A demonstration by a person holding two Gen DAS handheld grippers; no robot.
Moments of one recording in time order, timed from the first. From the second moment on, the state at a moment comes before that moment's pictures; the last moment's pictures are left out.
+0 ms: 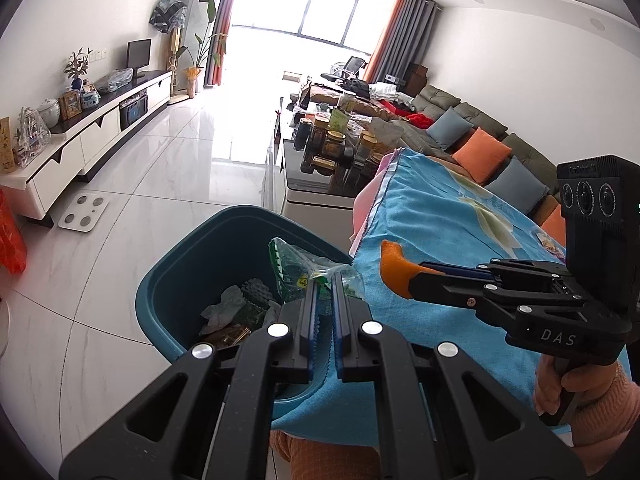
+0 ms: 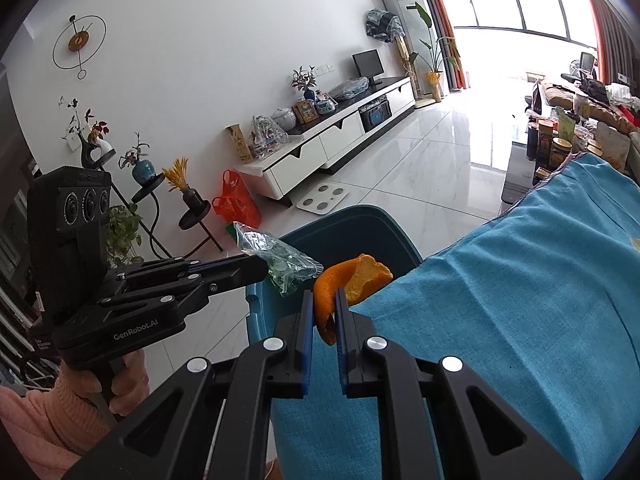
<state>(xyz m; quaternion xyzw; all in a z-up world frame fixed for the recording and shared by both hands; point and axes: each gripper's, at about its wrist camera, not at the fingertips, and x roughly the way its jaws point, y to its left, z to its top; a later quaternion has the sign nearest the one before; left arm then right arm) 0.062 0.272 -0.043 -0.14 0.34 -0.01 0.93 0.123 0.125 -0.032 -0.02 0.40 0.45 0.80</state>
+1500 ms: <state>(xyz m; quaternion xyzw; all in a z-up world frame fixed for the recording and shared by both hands) 0.099 0.295 -0.094 -0.16 0.38 0.04 0.91 0.154 0.191 -0.056 -0.05 0.45 0.44 0.78</state>
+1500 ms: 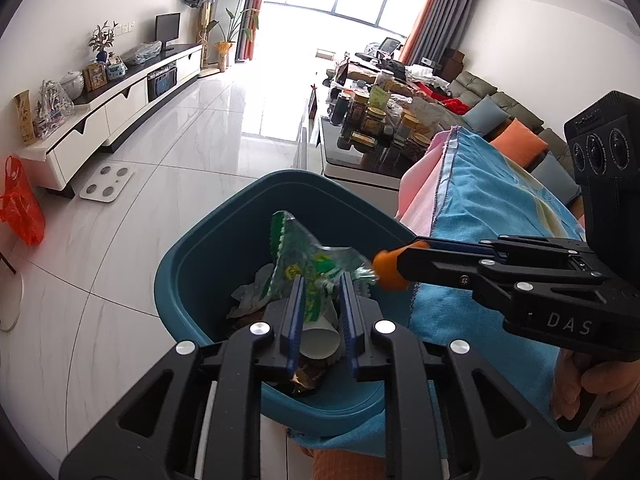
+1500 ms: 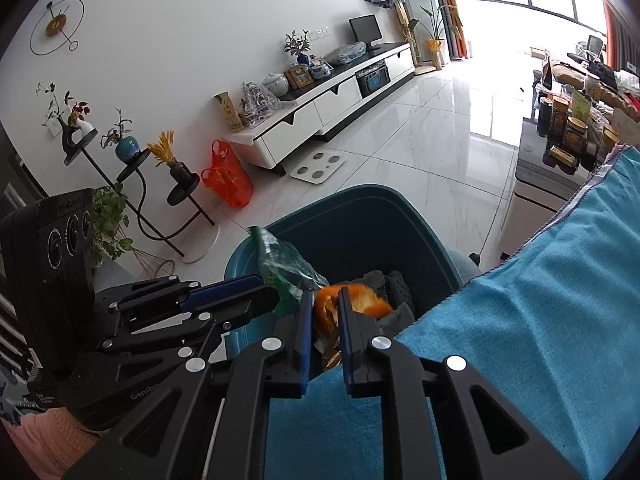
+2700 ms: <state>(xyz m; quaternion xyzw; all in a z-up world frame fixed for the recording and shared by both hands) 0.035 0.154 -0.026 -0.06 0.22 -0.01 0.97 0.043 -0.036 -0.004 -0.03 0.24 0.22 0.94</state>
